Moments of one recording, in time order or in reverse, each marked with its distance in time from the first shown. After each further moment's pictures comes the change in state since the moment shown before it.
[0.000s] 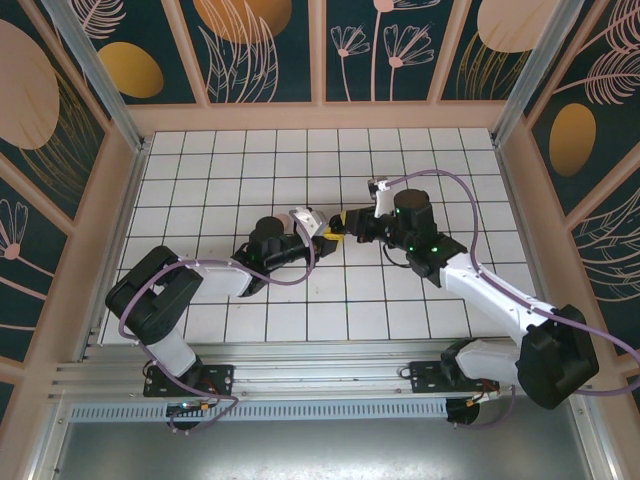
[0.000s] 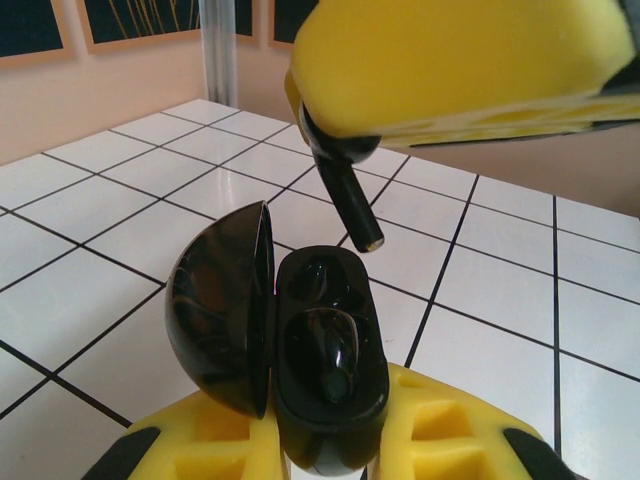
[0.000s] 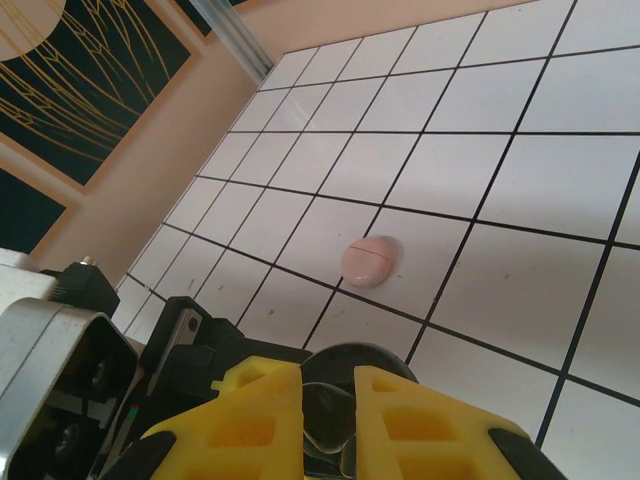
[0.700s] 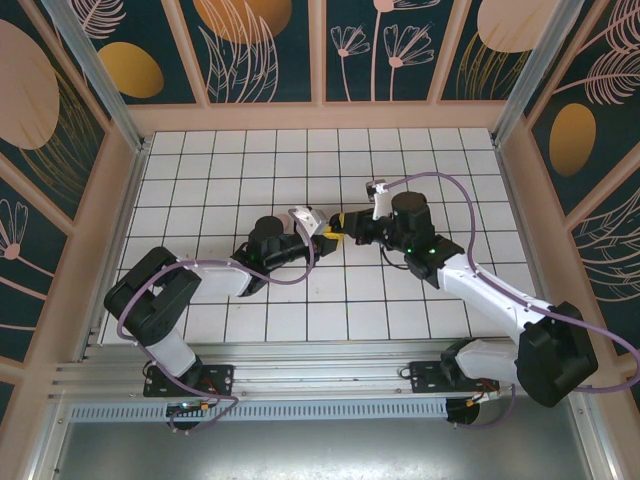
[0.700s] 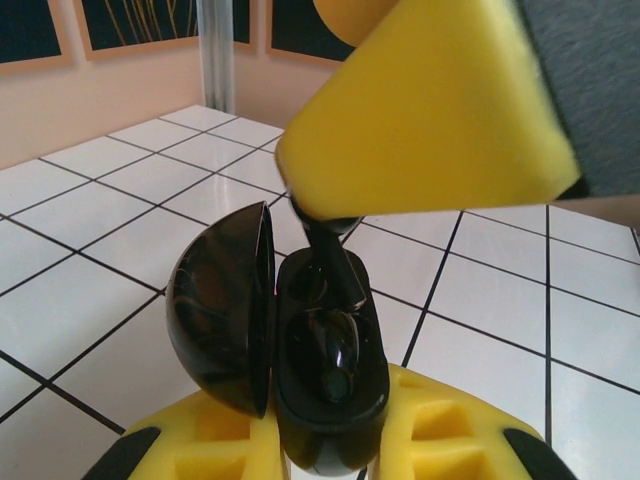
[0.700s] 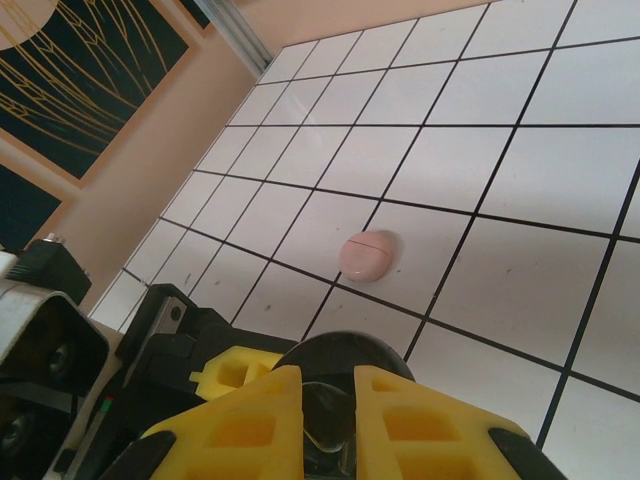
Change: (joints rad) left arm 0.000 -0.013 0.003 -0.002 0.007 -0.016; right arm 0.011 0.012 -0.020 0.030 0.008 -0.004
